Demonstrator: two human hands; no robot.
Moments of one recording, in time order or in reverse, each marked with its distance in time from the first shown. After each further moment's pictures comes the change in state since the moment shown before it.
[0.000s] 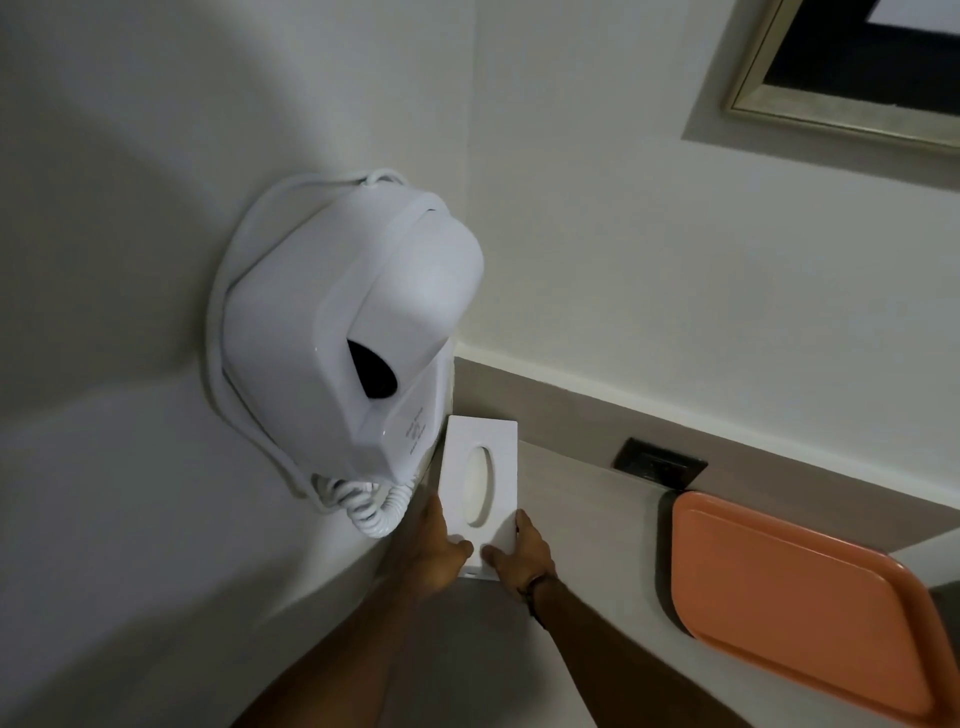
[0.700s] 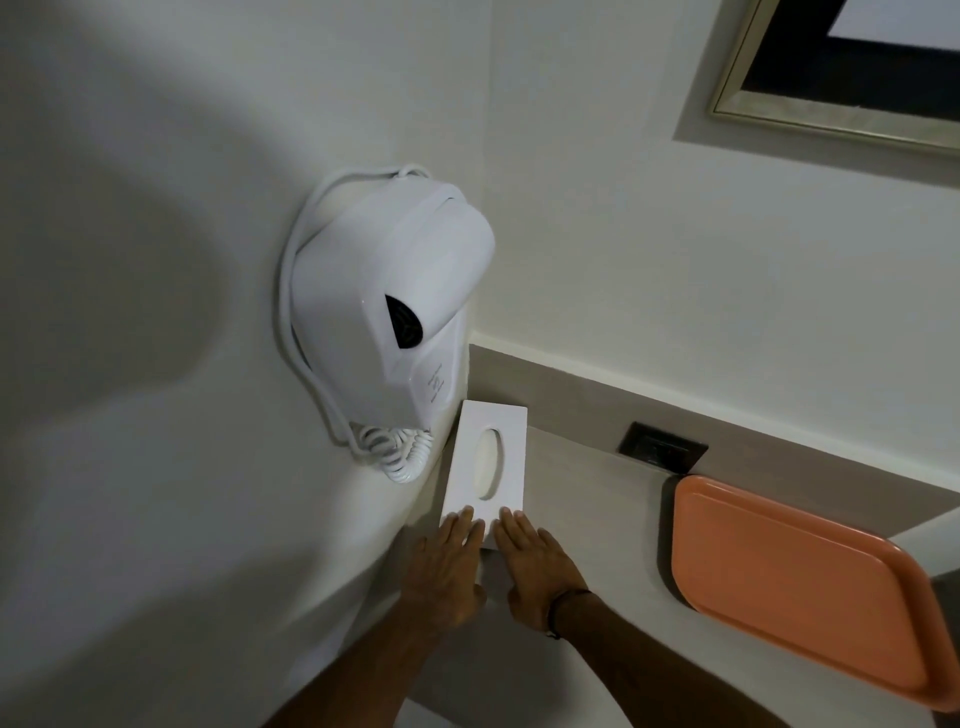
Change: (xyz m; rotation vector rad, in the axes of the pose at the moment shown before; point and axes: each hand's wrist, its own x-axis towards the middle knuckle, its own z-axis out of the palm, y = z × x) left_hand -0.075 -0.018 0.020 0.623 -0.087 0.307; right_hand -0.041 0.040 -0.008 -0.916 -0.128 -0.576
